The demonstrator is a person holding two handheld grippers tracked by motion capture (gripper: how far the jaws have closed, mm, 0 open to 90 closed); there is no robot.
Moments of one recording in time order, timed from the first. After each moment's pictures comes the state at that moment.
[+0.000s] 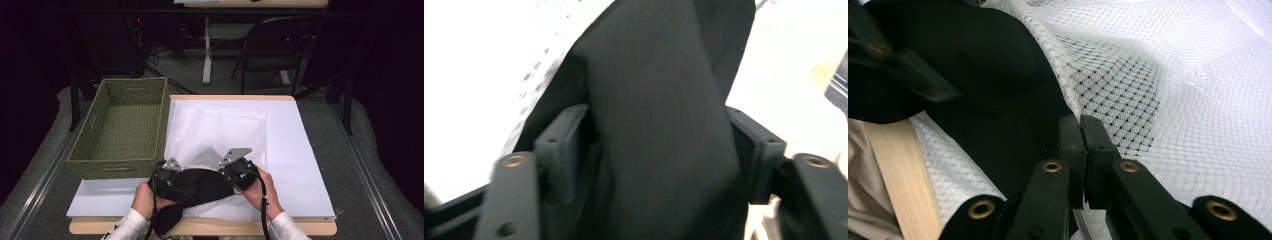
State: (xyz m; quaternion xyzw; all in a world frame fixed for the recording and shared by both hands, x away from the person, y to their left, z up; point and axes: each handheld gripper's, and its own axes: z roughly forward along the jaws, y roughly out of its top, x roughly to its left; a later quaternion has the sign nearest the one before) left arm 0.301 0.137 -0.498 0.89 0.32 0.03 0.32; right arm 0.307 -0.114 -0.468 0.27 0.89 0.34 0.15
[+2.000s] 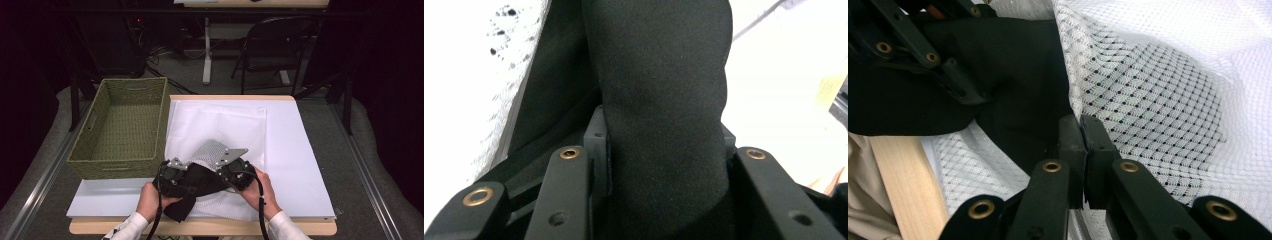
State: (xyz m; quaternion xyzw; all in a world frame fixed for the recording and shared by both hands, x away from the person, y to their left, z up) left arm 0.316 0.118 -0.512 0.88 0.34 0.01 0.32; right arm 0.308 -0.108 -0.471 0.26 0.89 0.33 0.15
